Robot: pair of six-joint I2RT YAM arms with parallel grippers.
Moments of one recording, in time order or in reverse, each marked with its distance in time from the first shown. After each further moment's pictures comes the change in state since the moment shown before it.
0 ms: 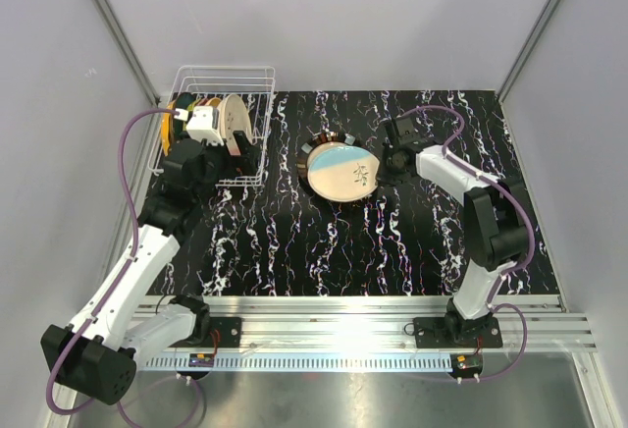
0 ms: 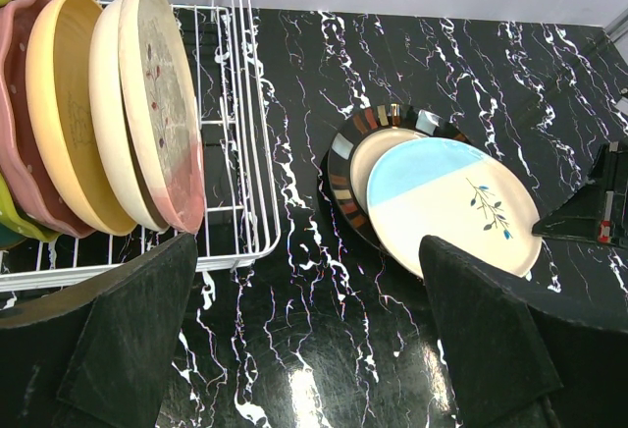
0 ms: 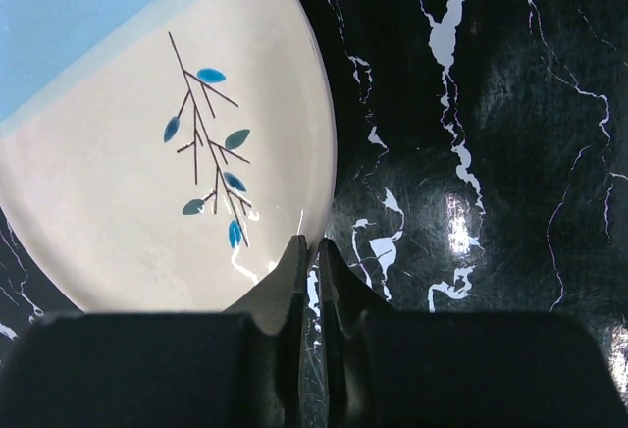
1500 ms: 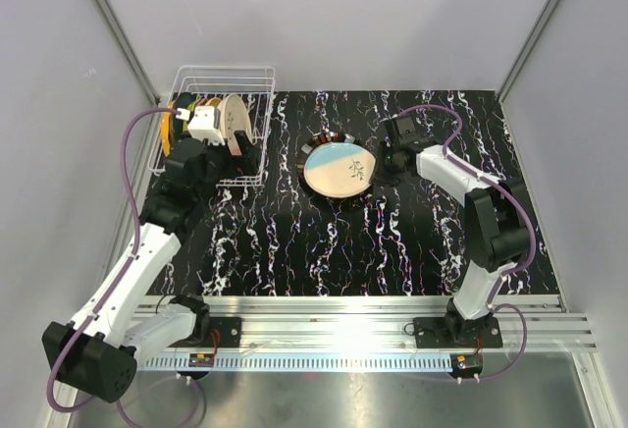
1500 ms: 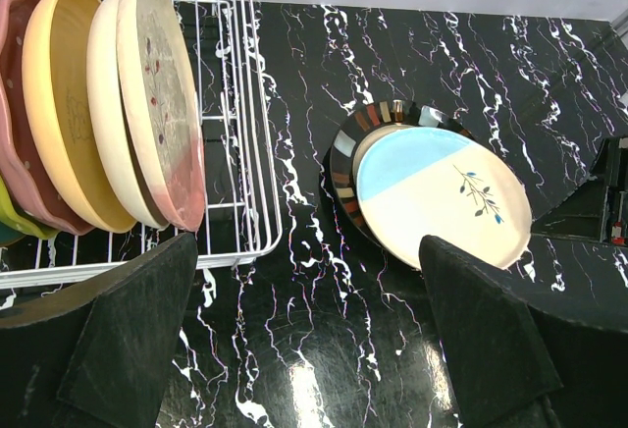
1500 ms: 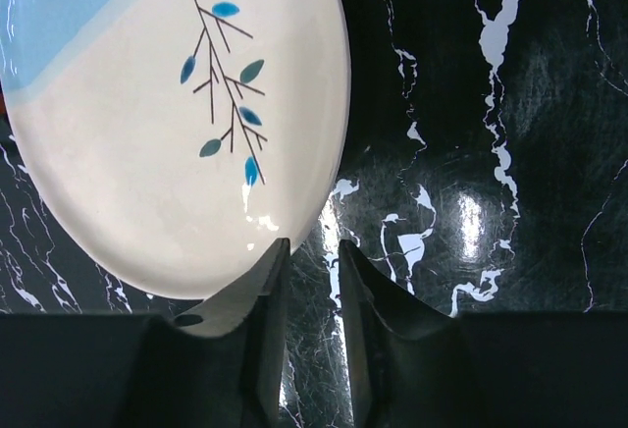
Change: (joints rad) left arm 0.000 0.013 0.000 0.000 -0.002 0.000; right arm 0.001 -0.011 -0.005 0.021 -0.071 -0.023
